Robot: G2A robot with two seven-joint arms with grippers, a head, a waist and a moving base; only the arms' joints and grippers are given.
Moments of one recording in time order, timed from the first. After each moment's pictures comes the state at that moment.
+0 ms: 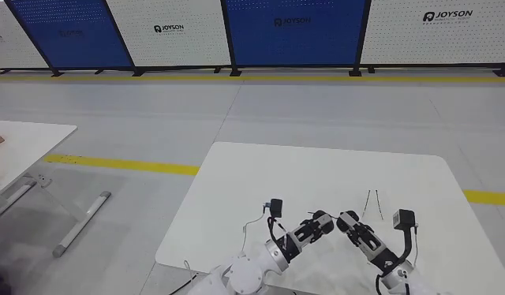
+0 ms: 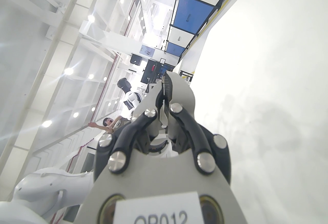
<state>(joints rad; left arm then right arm) 1.42 -1.28 -0.88 -1.61 -0.16 -0.28 -0.11 -1.60 -1.06 1.21 -1.76 0.21 -0.25 0.34</state>
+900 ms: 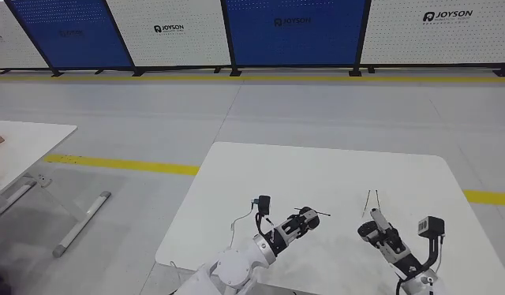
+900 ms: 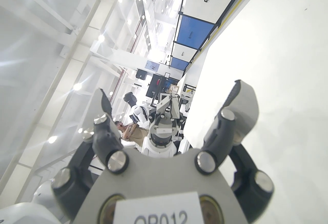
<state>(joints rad) 1.47 -1.25 -0.98 -1.65 -0.19 -0.19 -0.19 -1.69 -1.06 1.34 -1.79 0.28 -0.28 0.33</state>
